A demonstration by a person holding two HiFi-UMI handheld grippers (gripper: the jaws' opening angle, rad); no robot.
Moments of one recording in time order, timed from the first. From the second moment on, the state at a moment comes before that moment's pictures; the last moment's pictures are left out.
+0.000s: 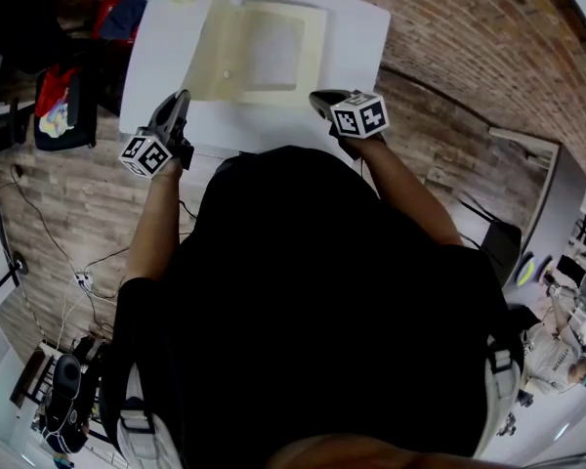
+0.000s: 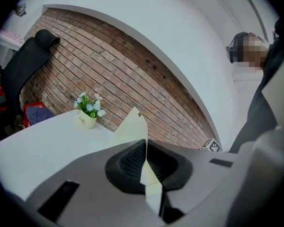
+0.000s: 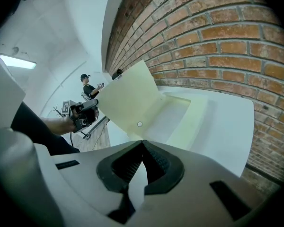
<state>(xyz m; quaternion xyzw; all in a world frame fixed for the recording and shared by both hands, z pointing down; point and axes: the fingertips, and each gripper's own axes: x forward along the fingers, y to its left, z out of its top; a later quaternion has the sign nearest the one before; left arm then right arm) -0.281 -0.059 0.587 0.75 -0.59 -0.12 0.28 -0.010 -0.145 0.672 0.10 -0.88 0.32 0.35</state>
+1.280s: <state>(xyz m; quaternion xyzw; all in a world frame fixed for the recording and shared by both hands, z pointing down) -0.335 -0.002 0.628 0.68 -0.66 -0.11 0.31 -0.019 -0.149 0.674 0.09 -0.88 0.31 0.36</state>
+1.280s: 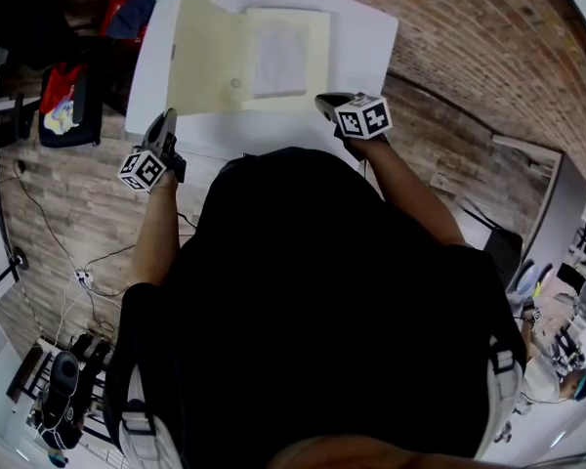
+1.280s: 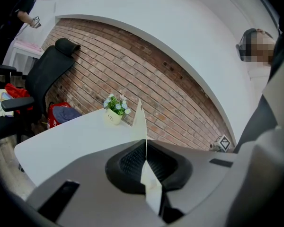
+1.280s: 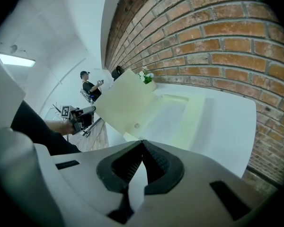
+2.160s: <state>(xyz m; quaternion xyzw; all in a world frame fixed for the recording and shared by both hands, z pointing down) -0.379 0.038 0.689 0.62 -0.69 -0.09 0.36 -0.014 -0.149 0.676 0.11 -0.87 0.31 0.36</state>
